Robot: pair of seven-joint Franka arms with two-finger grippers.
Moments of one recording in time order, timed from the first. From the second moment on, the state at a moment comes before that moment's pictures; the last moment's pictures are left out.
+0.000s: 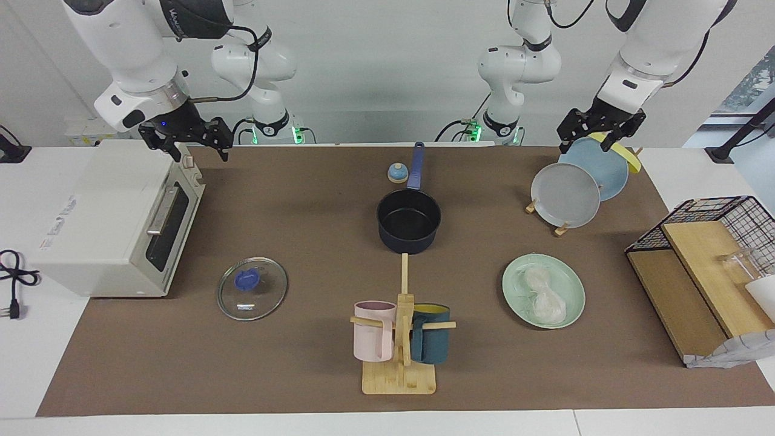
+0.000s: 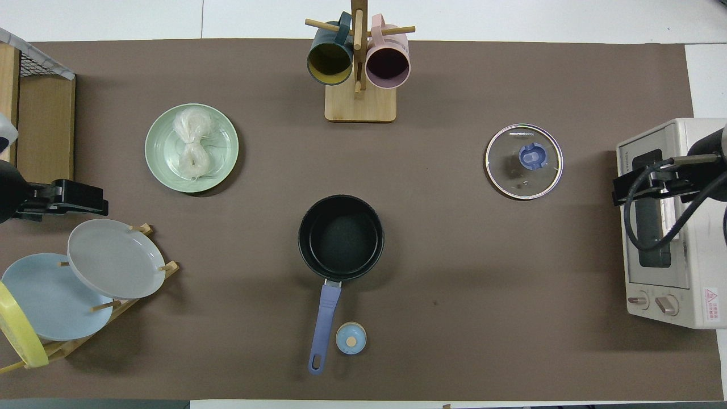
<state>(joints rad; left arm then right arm) -0.12 -0.13 0.00 -1.73 -0.03 1.54 -0.12 -0.02 -0.01 0.05 -1.59 -0.02 1.45 0.01</state>
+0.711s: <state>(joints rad) -0.11 -0.03 -0.01 -1.53 -0.03 1.45 -0.12 -0.02 -0.01 0.05 -1.59 -0.02 1.45 0.01</state>
